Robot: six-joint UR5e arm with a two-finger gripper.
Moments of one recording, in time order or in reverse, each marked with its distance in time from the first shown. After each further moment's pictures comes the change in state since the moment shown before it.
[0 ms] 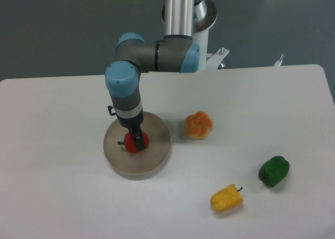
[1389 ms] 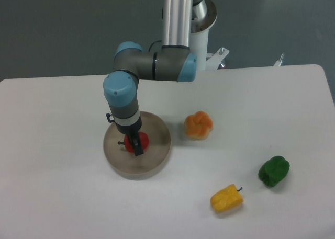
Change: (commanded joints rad) arm -0.012 -0.032 0.014 0.000 -0.002 0.005
